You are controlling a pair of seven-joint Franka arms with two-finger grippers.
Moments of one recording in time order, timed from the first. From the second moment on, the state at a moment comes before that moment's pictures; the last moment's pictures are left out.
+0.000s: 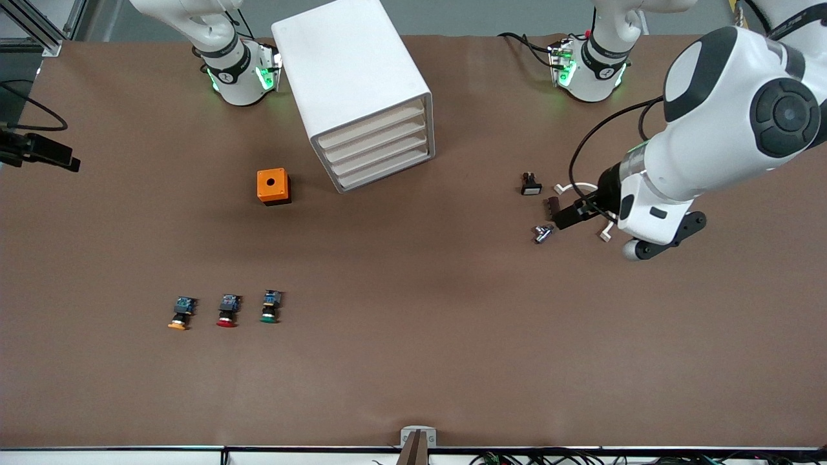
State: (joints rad) left arm -0.19 0.29 -0.16 -1.36 -0.11 1.55 -0.72; right arm 0.08 0.06 -0.19 -1.45 -0.01 1.36 -0.02
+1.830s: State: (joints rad) left arm 0.05 -0.12 -0.08 -1.76 -0.06 1.67 -0.10; right arm 0.02 -0.01 -0.09 -1.45 0.00 1.38 -0.02
